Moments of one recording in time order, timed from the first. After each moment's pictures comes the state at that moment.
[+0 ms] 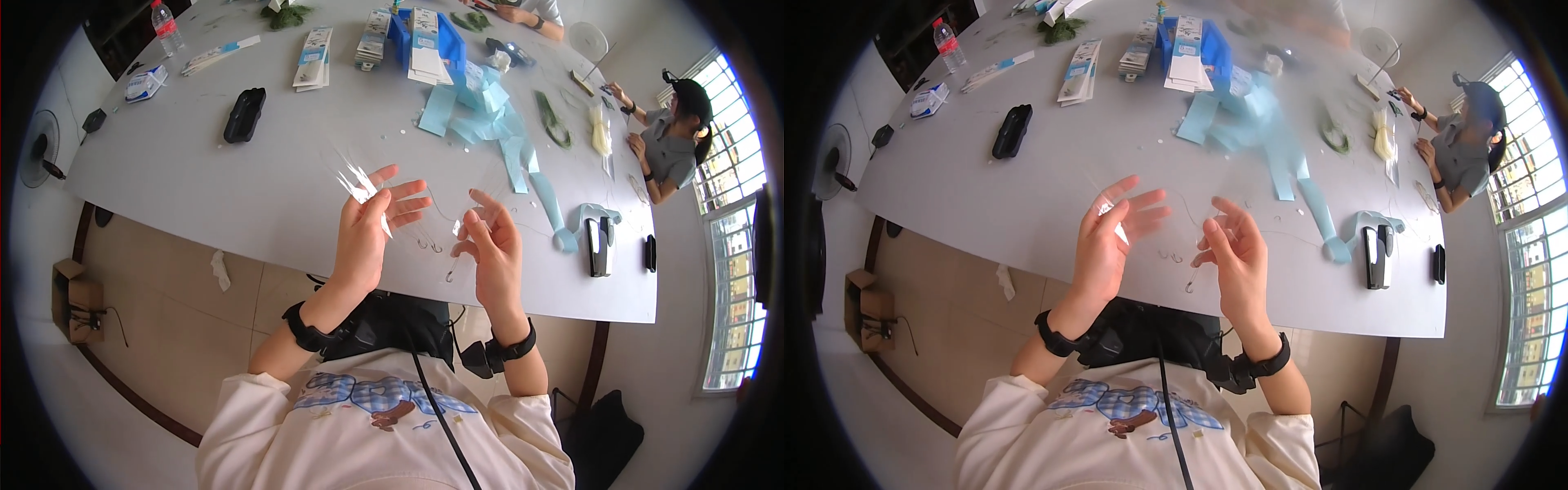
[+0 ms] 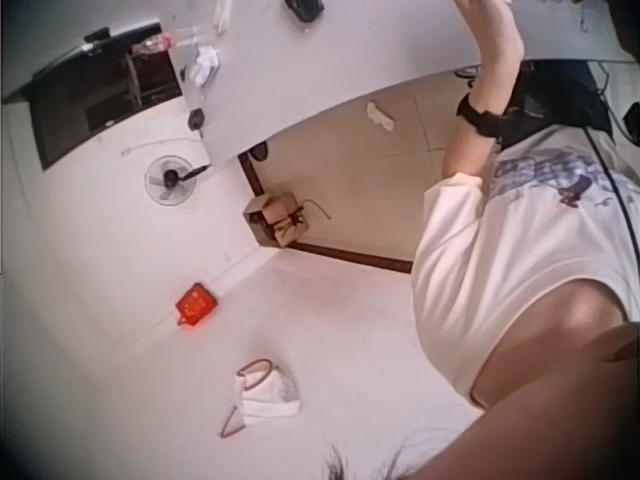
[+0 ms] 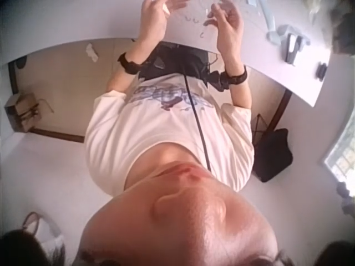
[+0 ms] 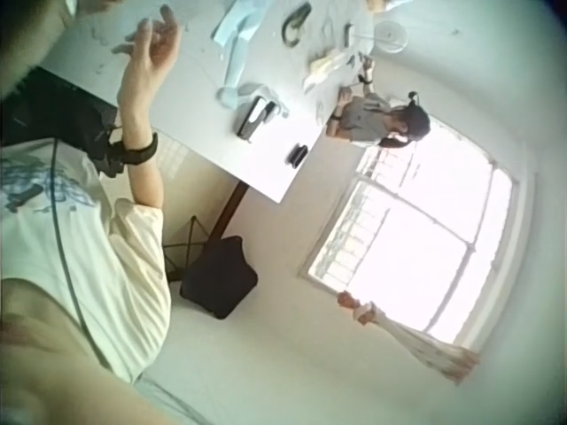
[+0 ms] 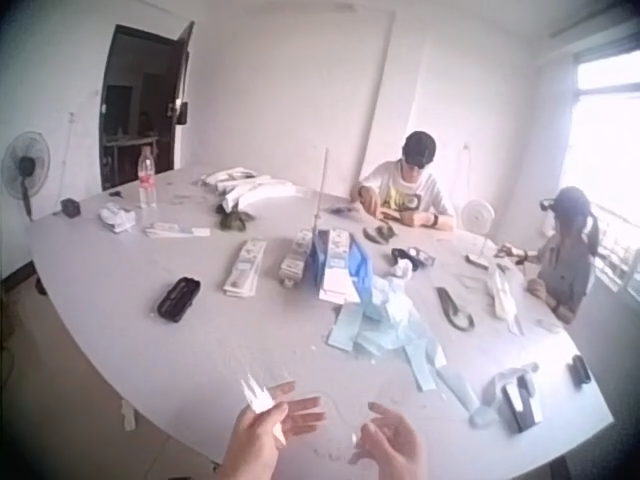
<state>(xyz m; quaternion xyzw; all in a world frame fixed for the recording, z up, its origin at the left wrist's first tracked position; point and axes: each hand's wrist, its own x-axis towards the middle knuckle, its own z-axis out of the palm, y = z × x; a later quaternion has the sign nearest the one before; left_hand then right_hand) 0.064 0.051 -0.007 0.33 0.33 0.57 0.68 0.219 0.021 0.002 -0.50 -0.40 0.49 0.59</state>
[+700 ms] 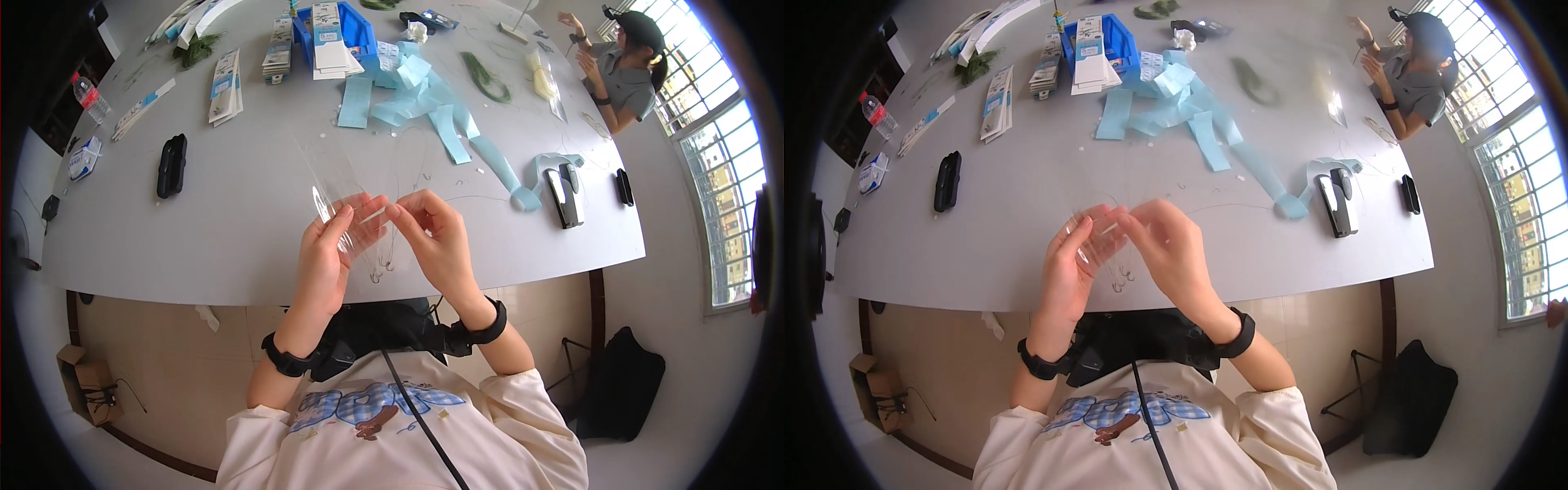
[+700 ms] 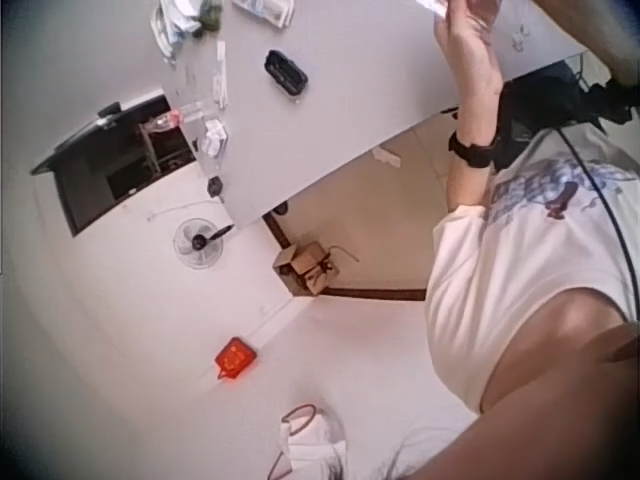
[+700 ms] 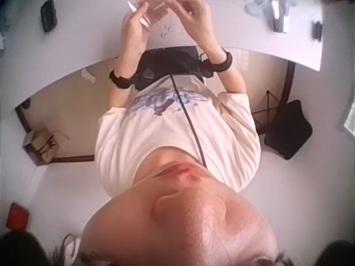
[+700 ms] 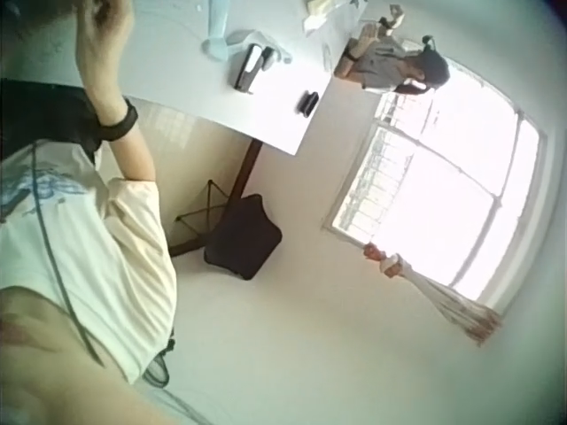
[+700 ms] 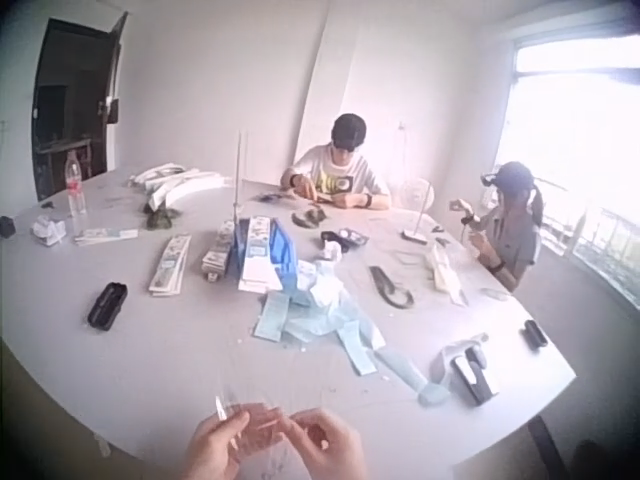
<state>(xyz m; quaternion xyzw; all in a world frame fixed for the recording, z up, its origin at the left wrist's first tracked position) 0.083 0.054 -0.017 0.31 0.29 0.47 0.78 0.226 0.026 -0.009 -0.57 -0.52 0.30 0.57</state>
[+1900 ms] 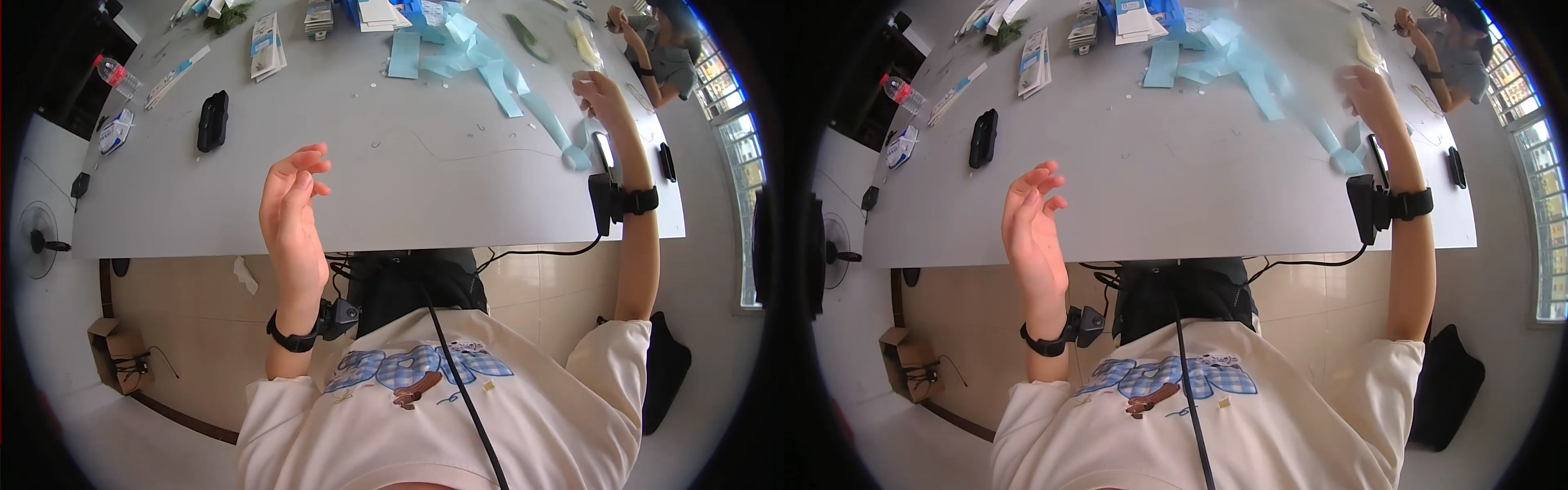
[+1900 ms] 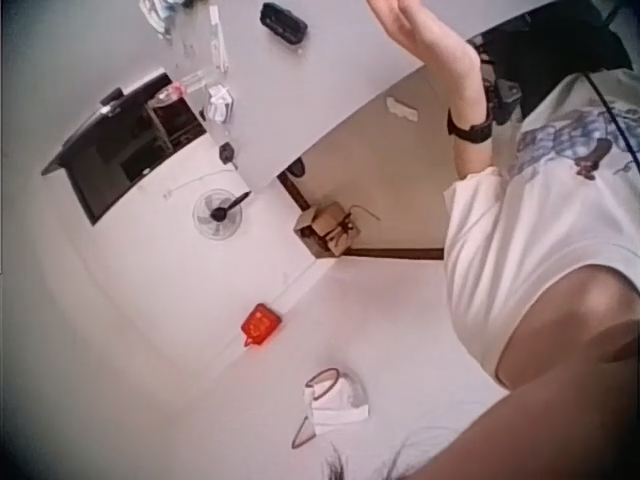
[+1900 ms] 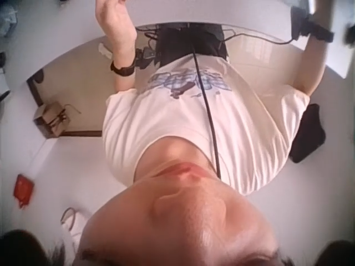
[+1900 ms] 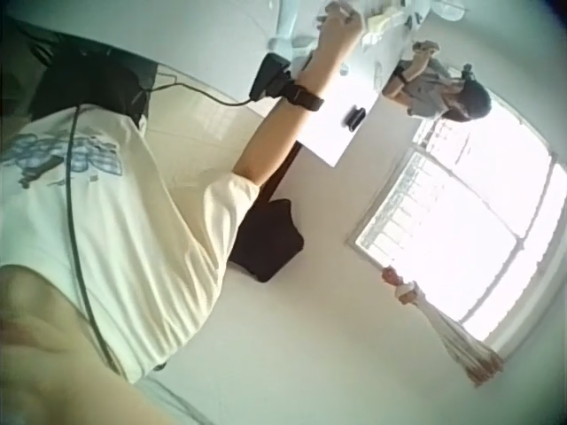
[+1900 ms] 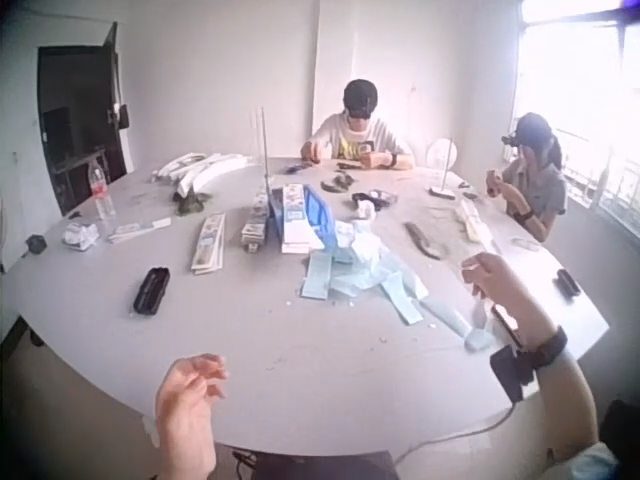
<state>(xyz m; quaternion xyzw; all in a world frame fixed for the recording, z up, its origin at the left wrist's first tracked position) 0.016 0.033 0.011 0.48 0.39 0.60 0.50 0.419 0.090 0.051 -0.73 -0.56 0.17 0.36</state>
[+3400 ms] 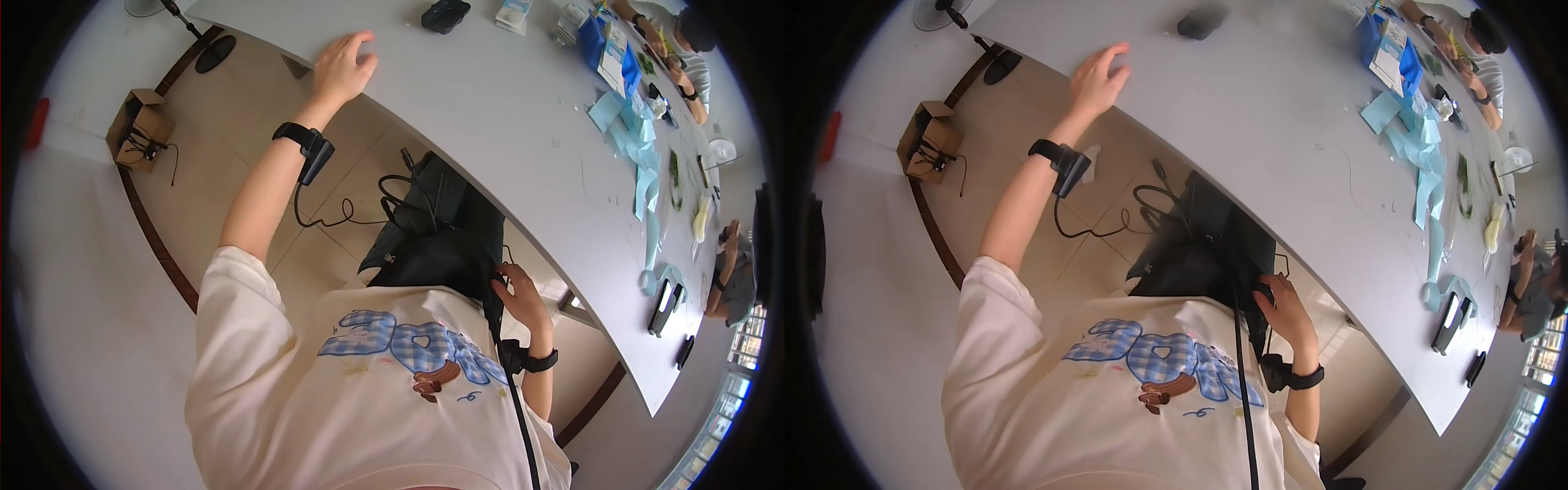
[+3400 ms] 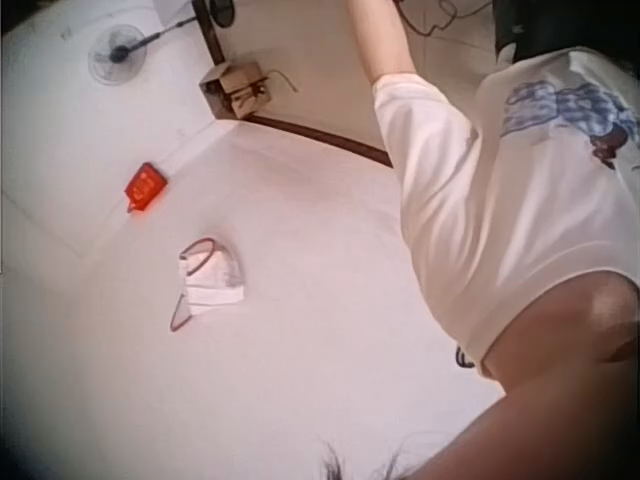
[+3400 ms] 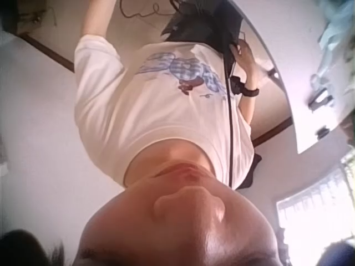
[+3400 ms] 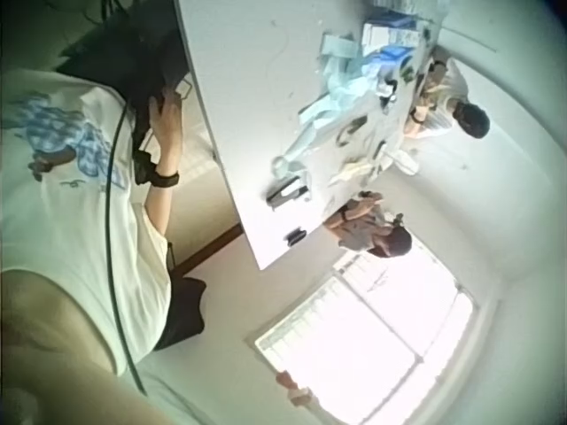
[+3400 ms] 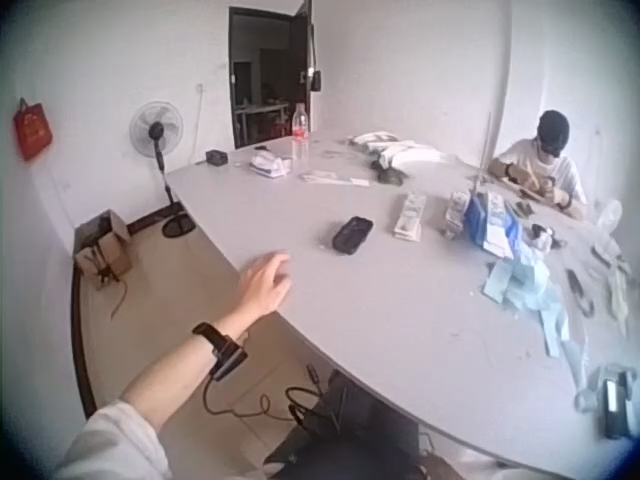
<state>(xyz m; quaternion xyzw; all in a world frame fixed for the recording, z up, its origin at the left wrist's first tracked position) -0.193 0.082 -0.090 0.61 0.69 0.39 -0.08 0.240 -0.058 -0.128 -0.48 -0.79 0.38 0.07</state>
